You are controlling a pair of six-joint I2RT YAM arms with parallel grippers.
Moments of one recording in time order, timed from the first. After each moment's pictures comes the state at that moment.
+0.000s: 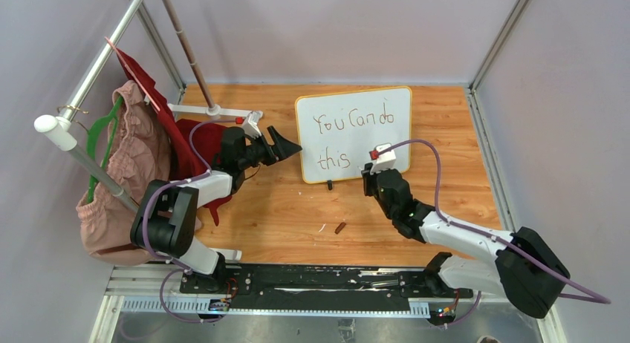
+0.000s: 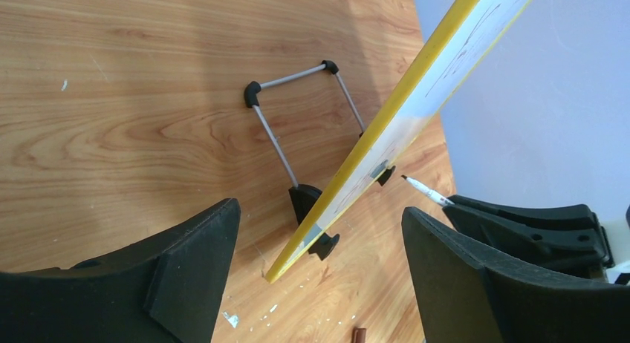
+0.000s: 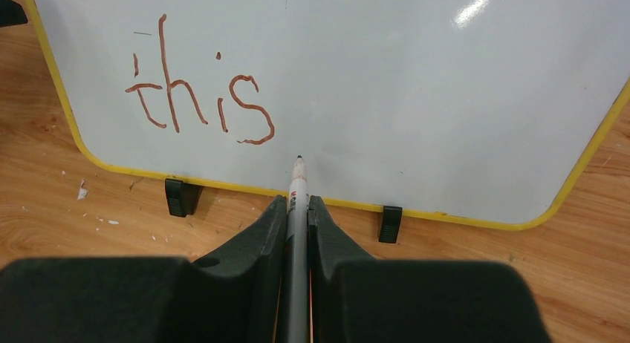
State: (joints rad) left arm -0.23 1.52 0.65 0.57 0.57 -0.76; right arm 0.77 1.10 0.43 0.37 0.44 0.15
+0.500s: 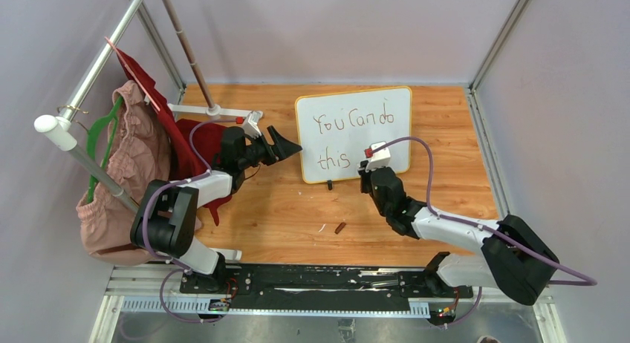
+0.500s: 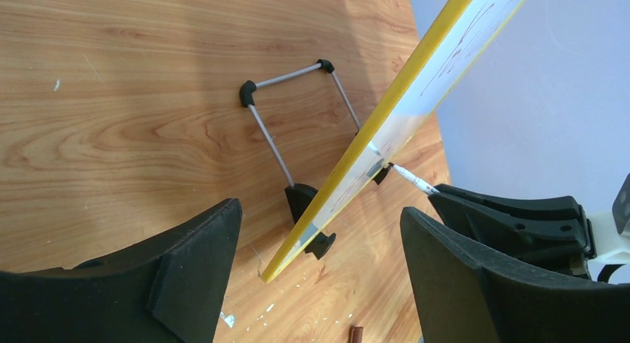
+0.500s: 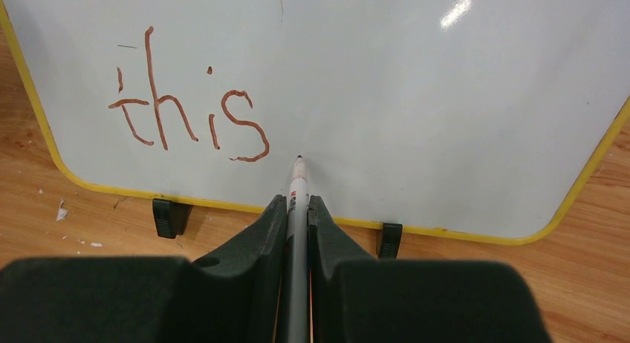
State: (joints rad) left arm -0.23 1.52 0.65 0.57 0.58 -0.77; right arm 0.78 1.21 0.45 0.46 0.49 0.12
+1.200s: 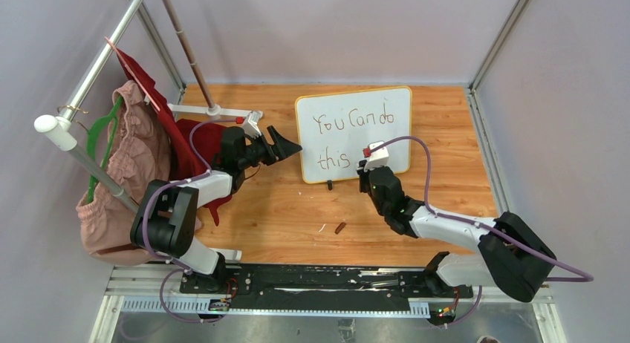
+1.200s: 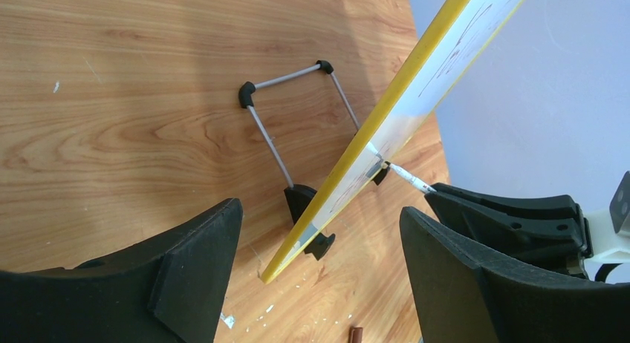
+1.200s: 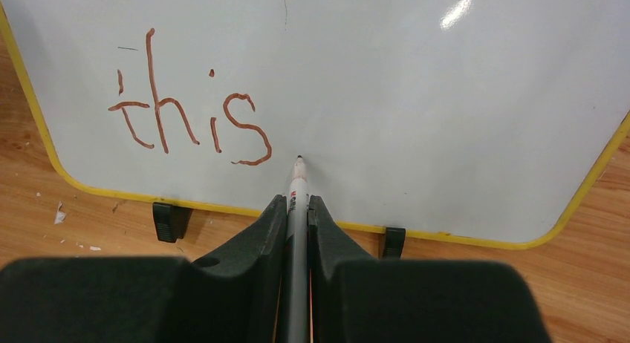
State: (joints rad) left arm -0.23 1.52 0.65 0.58 0.58 -0.77; right arm 0.79 1.24 0.47 0.48 0.49 0.12
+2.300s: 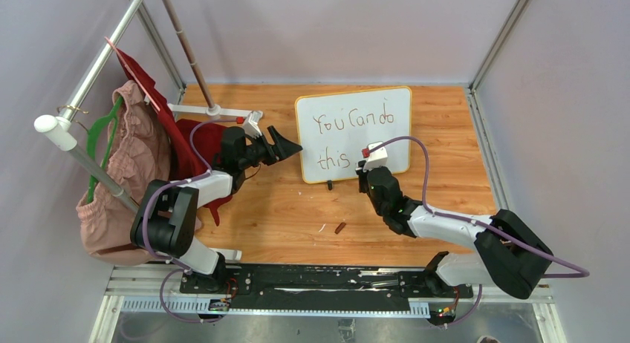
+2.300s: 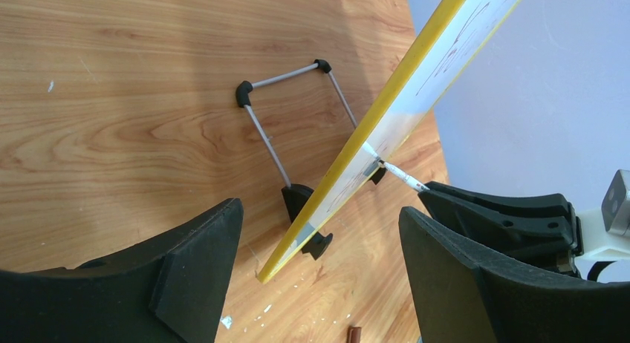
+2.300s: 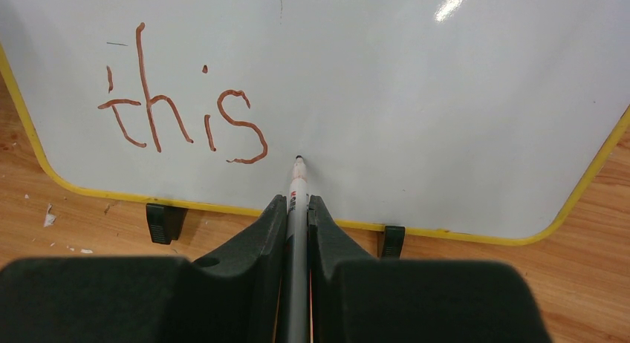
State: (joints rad) left arm -0.23 1.52 0.65 0.58 0.58 -0.77; right arm 0.79 1.27 0.47 0.49 0.52 0.12
